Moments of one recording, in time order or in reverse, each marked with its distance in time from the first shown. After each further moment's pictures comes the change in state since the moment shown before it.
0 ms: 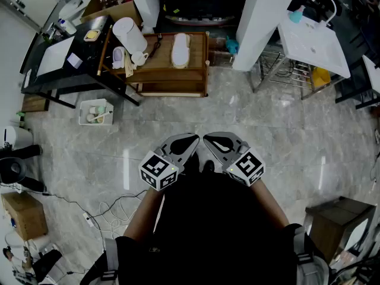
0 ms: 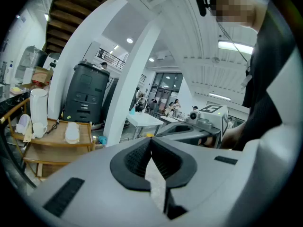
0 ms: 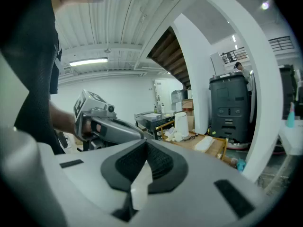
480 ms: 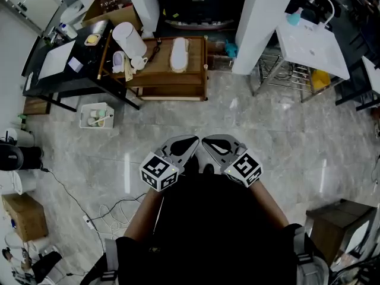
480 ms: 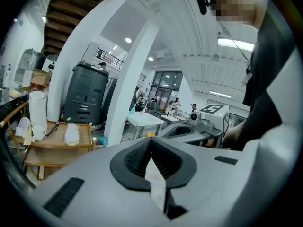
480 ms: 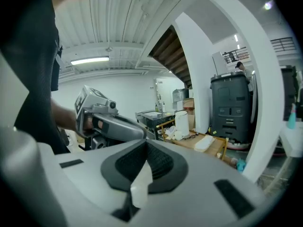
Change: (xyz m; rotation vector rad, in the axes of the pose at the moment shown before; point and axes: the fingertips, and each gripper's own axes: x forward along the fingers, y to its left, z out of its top) left arm 0.012 -0.005 -0.001 0.018 0.010 0.013; right arm -0.007 -0.003 -0.010 -0.011 0.017 0.020
